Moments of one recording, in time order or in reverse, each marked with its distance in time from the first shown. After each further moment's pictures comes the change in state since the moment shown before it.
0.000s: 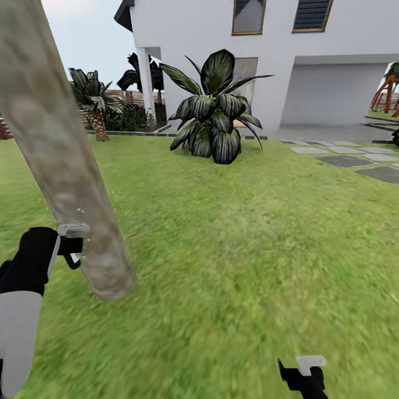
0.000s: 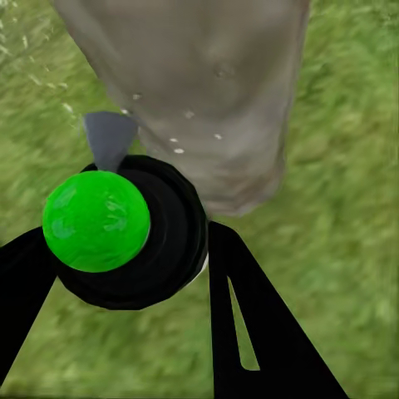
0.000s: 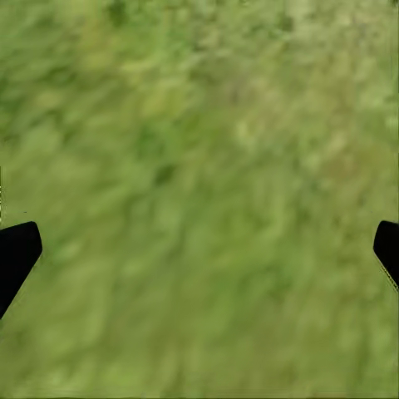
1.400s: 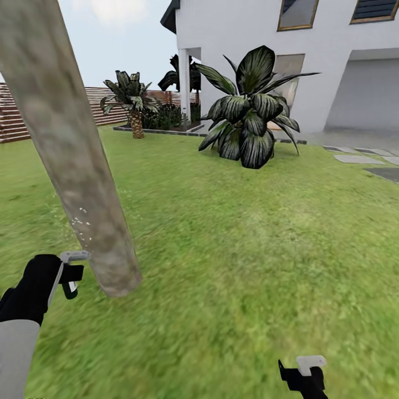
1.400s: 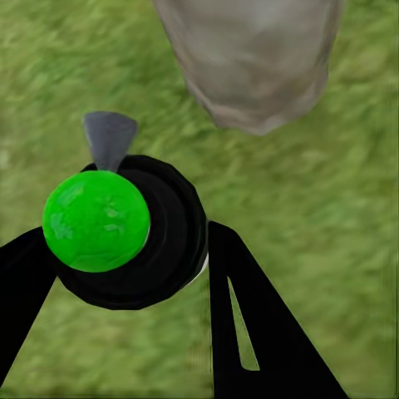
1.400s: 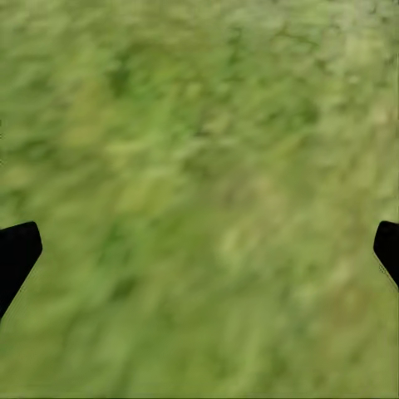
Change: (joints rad) left arm 0.155 -0.008 0.004 0.015 0.004 -0.020 0.017; right arm 0.001 0.000 0.000 0.000 0.000 0.000 0.000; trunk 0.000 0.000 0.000
